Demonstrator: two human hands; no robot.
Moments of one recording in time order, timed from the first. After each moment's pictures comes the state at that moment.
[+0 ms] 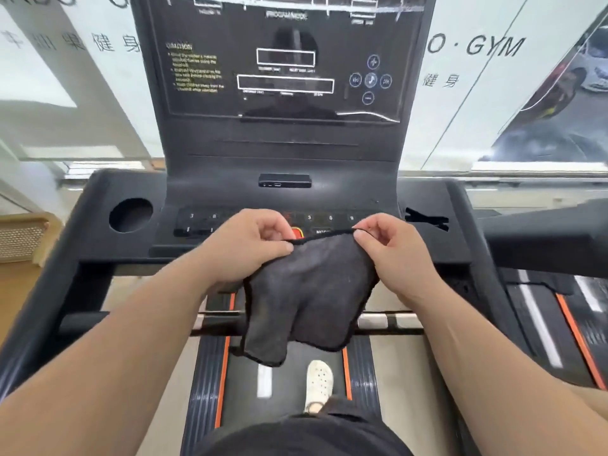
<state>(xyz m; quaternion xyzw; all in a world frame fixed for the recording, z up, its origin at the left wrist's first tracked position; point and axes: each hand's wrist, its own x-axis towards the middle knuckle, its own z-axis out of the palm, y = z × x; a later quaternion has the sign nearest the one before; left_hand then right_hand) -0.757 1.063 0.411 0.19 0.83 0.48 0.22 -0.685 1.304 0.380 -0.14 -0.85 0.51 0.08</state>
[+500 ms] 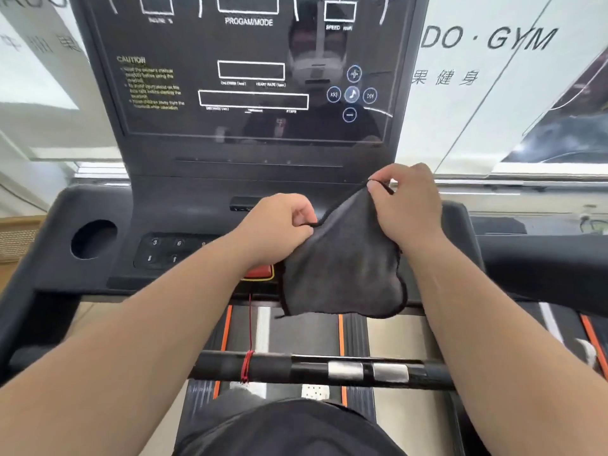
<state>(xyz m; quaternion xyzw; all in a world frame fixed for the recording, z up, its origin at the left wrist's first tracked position) -0.832 1.176 0.398 0.21 0.90 0.35 0.13 -0.803 1.393 0.400 -0.18 -0.91 0.34 0.15</state>
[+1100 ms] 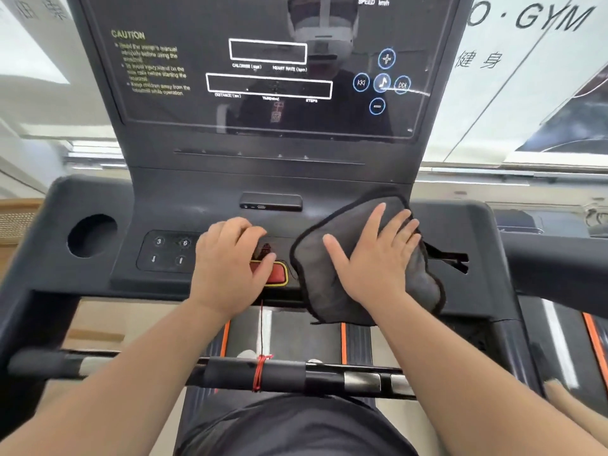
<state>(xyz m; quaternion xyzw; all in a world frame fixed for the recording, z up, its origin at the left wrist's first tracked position) -0.814 1.094 0.324 0.18 0.97 0.15 -0.08 -0.784 1.326 0.308 -0.20 -0.97 0.13 -0.04</state>
